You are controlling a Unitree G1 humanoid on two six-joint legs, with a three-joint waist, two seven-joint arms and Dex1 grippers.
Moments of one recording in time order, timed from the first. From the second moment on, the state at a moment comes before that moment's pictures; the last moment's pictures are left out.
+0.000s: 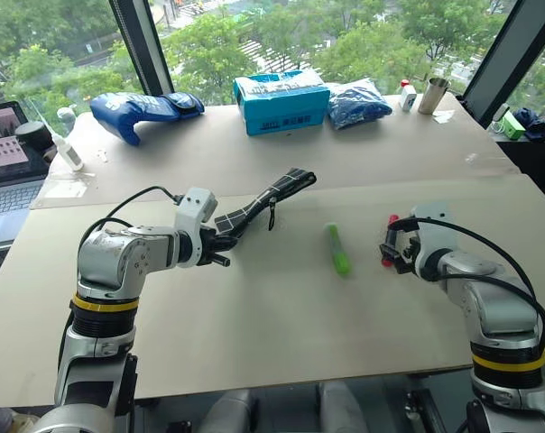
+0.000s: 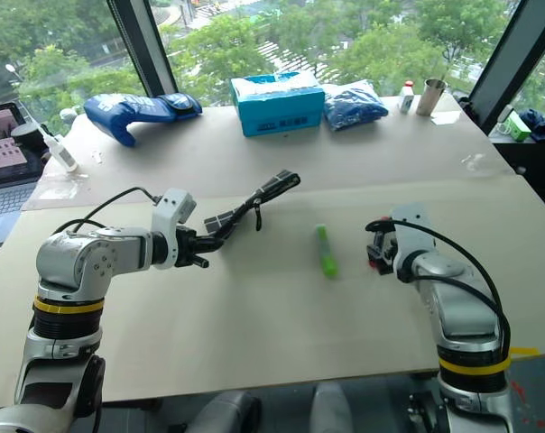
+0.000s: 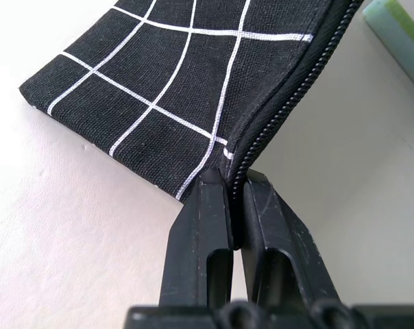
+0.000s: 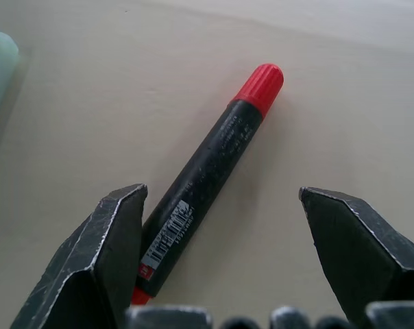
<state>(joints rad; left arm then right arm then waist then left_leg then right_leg) -0.62 0.48 0.05 -0.18 -0.48 1.38 -0.47 -0.36 -0.52 -0.12 -0.35 0.13 1.17 0.28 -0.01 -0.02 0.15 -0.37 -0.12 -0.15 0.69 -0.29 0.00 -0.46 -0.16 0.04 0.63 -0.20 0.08</state>
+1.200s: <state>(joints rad) -0.58 0.56 -0.05 -0.19 -0.49 1.30 -0.55 -0.49 -0.97 0.15 -0.44 0.03 0.26 0.91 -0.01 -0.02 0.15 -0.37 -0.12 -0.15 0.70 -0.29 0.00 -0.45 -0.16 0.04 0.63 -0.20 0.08</state>
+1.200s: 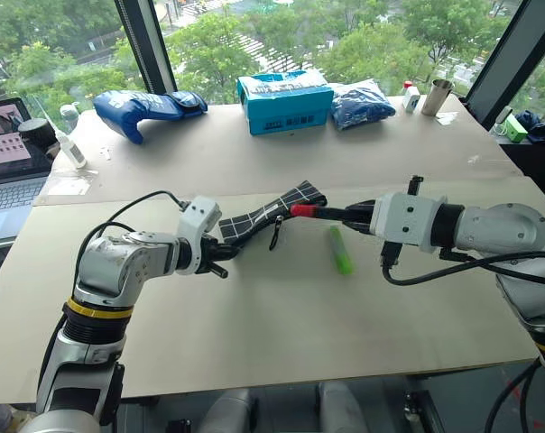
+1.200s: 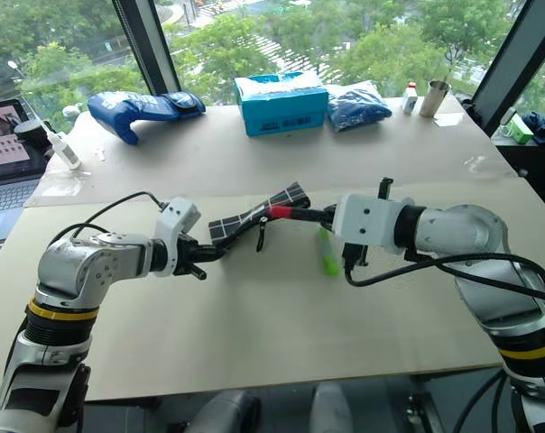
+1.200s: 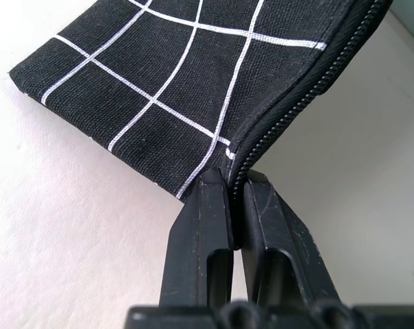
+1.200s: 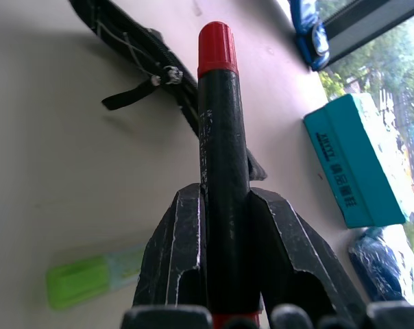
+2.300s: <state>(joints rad) -0.58 0.56 -0.11 -0.18 -0.49 1.25 -0.55 -0.62 -0.87 0.26 -0.20 -0.30 0.07 0.92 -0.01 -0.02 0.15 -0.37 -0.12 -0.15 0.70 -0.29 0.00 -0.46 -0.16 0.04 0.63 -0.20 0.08</state>
